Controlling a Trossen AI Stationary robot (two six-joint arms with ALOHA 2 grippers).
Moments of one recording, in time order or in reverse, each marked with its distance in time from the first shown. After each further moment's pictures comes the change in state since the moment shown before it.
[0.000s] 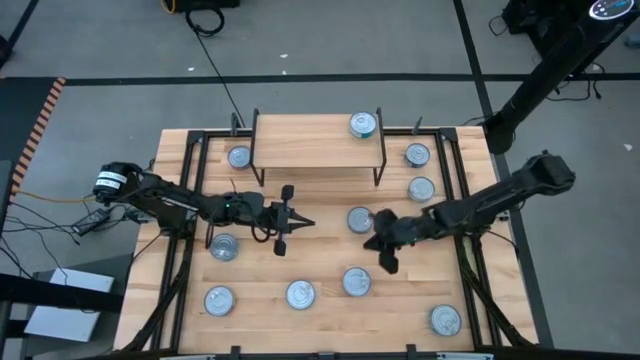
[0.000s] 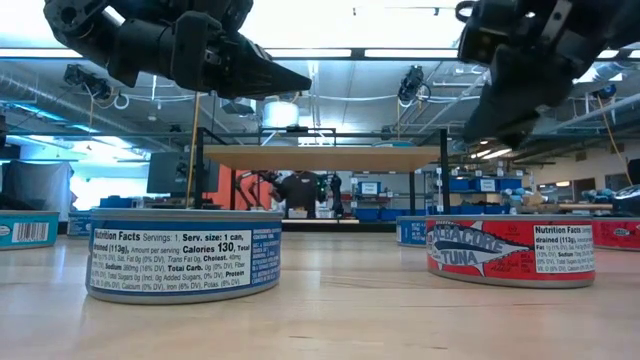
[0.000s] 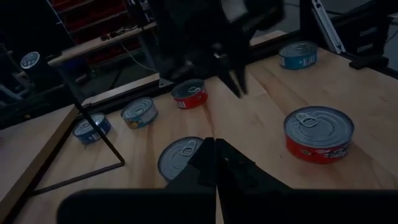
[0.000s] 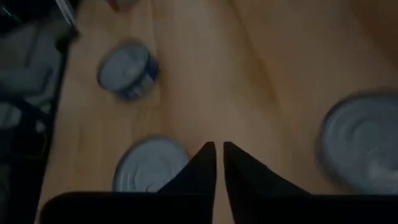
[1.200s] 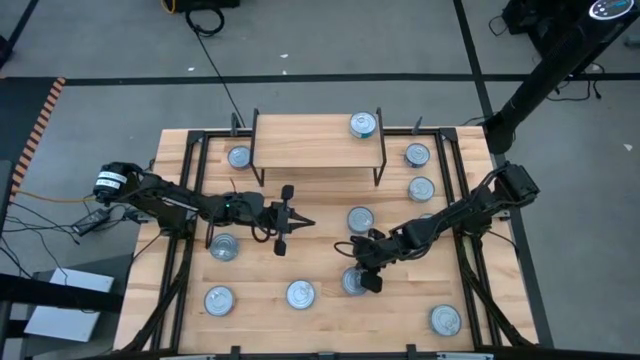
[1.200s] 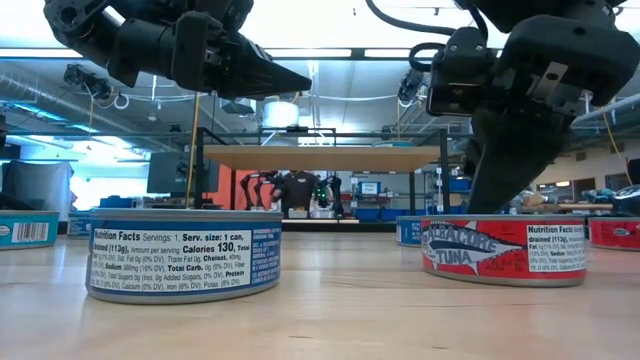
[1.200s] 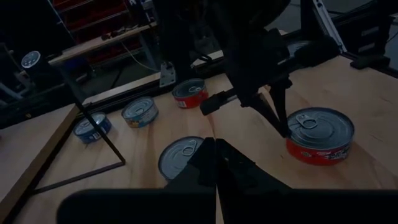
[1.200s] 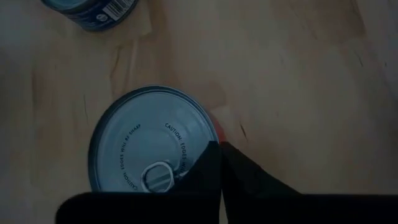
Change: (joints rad) left arm 0.000 0.001 0.000 0.000 -0.001 -0.002; right arm 0.047 0.380 0.193 -0.079 -0.092 0.048
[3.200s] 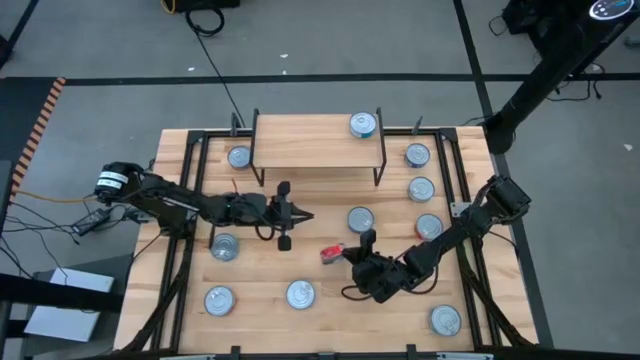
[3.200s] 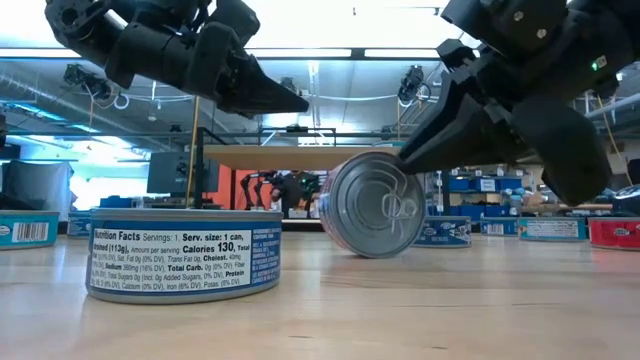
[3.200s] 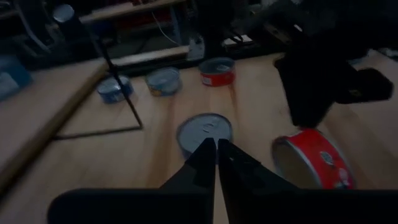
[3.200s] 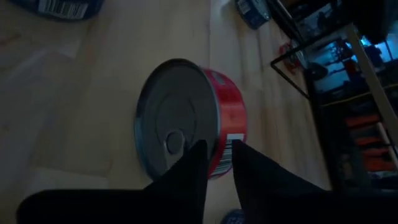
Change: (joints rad) left arm -0.002 0.010 0.000 -0.051 -0.132 -0.170; right arm 0.216 0.122 0.066 0.162 0.820 -0.759
